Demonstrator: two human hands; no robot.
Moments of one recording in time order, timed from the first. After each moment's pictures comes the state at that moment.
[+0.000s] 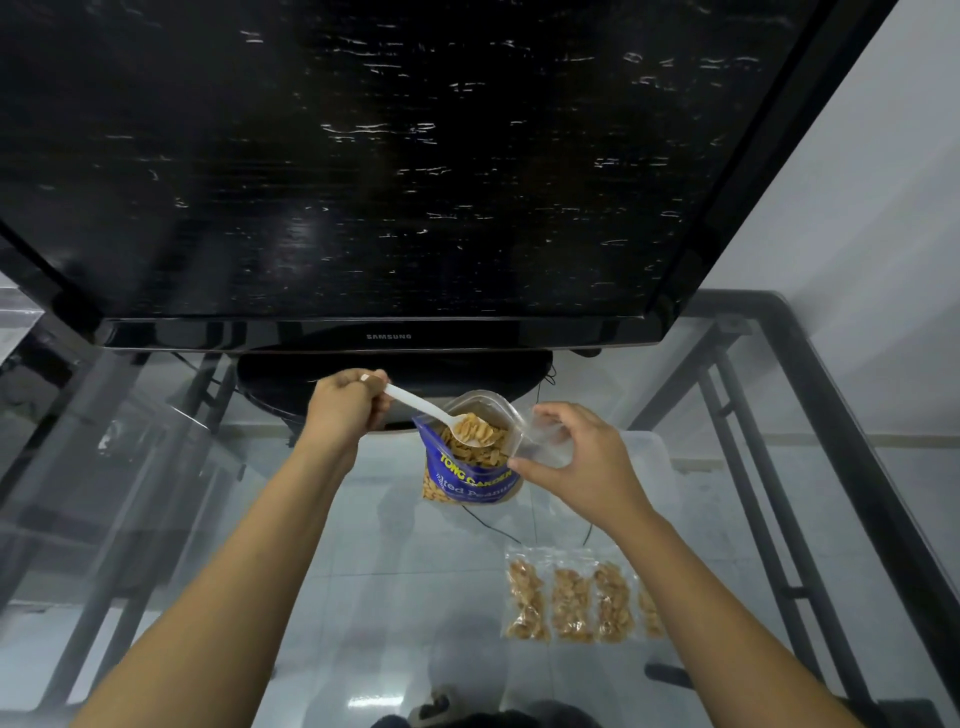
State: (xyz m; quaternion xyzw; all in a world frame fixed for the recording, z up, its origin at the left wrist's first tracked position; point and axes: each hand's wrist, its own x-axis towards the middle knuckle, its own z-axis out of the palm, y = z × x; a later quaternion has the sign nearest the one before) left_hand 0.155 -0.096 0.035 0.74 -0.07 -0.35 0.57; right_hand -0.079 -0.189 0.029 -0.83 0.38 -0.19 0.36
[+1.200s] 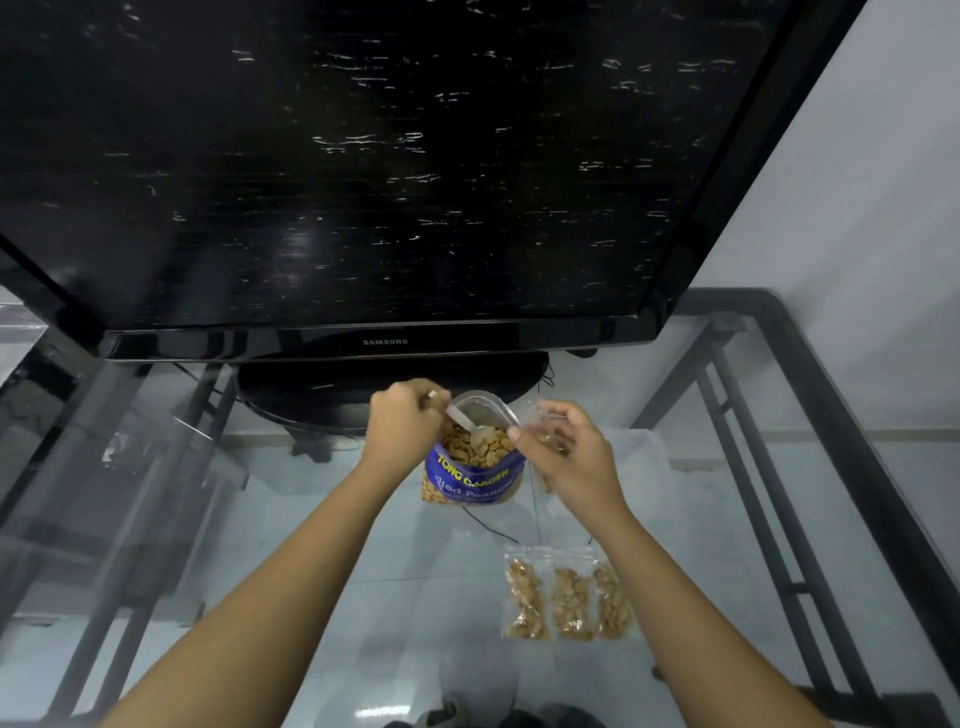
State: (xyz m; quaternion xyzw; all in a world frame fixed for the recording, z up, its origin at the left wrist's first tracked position) left_hand 0.109 -0.112 0.033 0.82 -0.37 -0.21 0.39; right_hand -0.072 -0.178 0.018 -0.64 0.43 -0.27 0.57
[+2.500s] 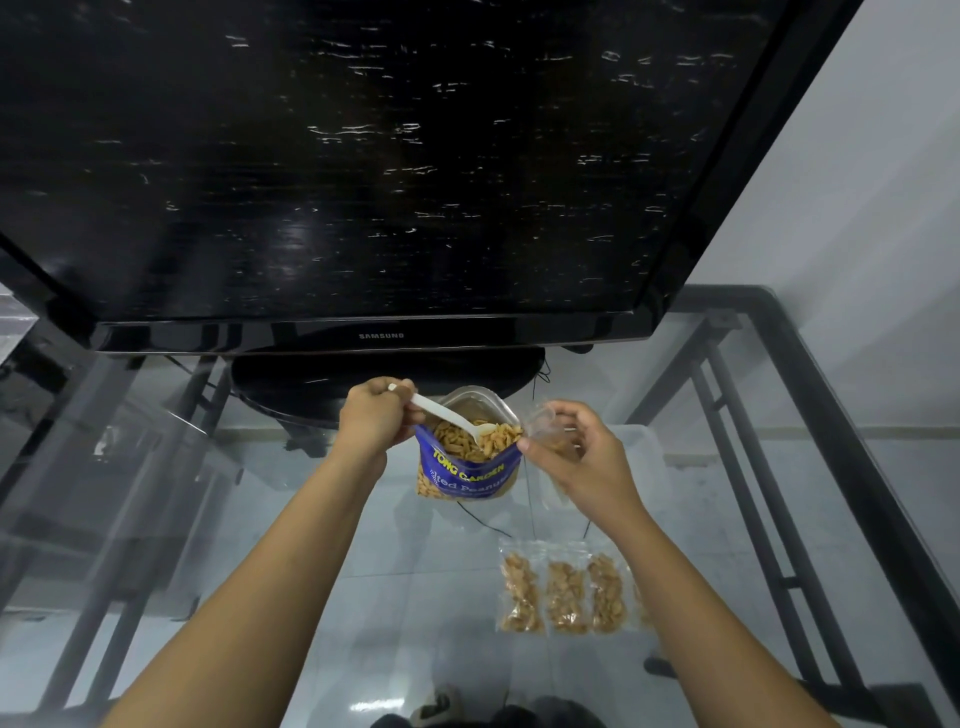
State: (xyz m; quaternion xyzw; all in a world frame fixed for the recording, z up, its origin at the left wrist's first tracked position) left_hand 0.121 -0.107 0.036 0.76 -0.07 -0.38 0.53; right_hand -0.091 -0.183 0.020 -0.68 0.44 -0.24 0.53
